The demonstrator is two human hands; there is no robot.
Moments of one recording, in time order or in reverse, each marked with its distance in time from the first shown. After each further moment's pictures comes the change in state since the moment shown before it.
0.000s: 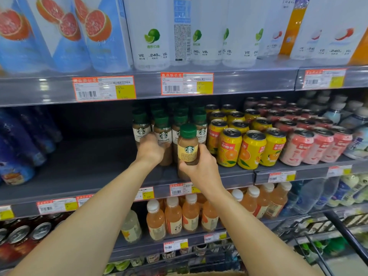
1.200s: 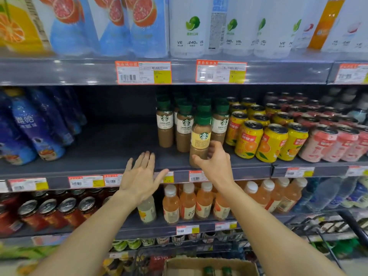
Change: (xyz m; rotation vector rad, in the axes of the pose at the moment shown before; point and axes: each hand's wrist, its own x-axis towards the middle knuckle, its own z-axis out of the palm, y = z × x) left_hand -0.074 -0.115 -0.035 0.869 -0.127 0.221; right_hand -0.015 -0.005 0.018 -0.035 -0.021 0.127
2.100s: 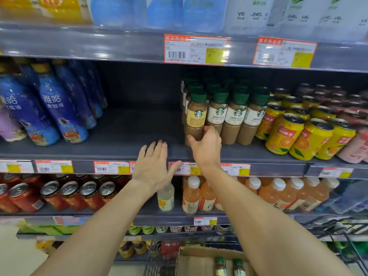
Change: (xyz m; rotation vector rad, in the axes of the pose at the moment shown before) left_hand -0.002 -0.043 0.008 0.024 0.012 0.012; right_hand 0.009 -0.055 0.105 -0.081 0.088 0.001
